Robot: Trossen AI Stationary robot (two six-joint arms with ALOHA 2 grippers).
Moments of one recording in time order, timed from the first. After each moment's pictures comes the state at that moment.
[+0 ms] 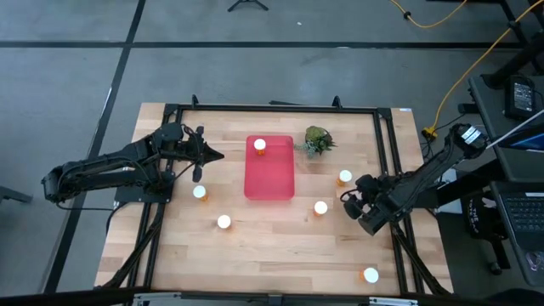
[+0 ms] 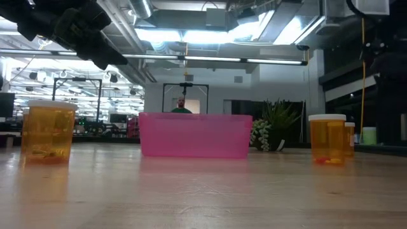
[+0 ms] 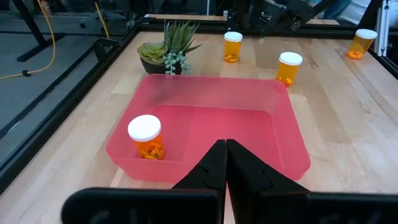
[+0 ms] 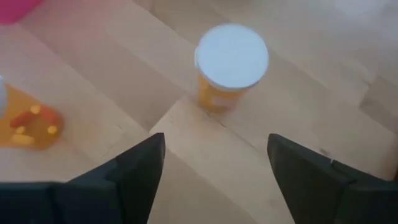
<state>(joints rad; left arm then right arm) 0.45 0.59 0.41 -0.21 0.32 0.11 0.72 1.19 0.57 -1.01 0.65 1.64</state>
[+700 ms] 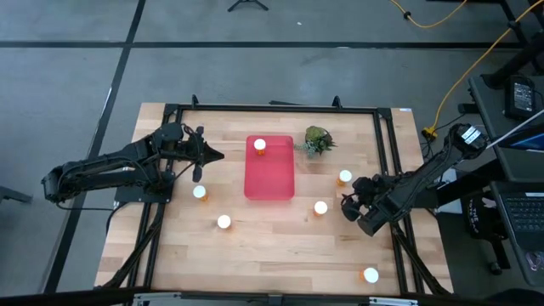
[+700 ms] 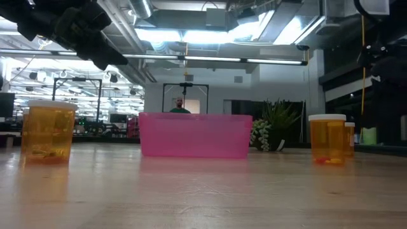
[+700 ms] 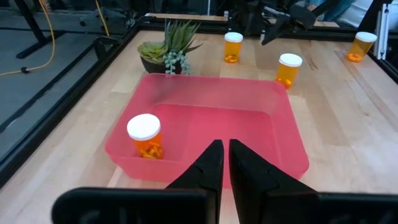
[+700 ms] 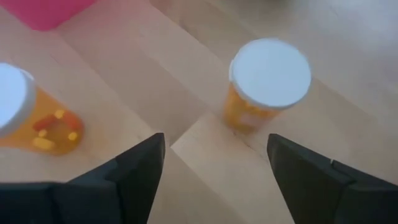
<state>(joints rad) 0.45 0.59 0.41 -0.20 0.32 0.09 0.72 1.19 0.50 -0.83 0.74 1.52</state>
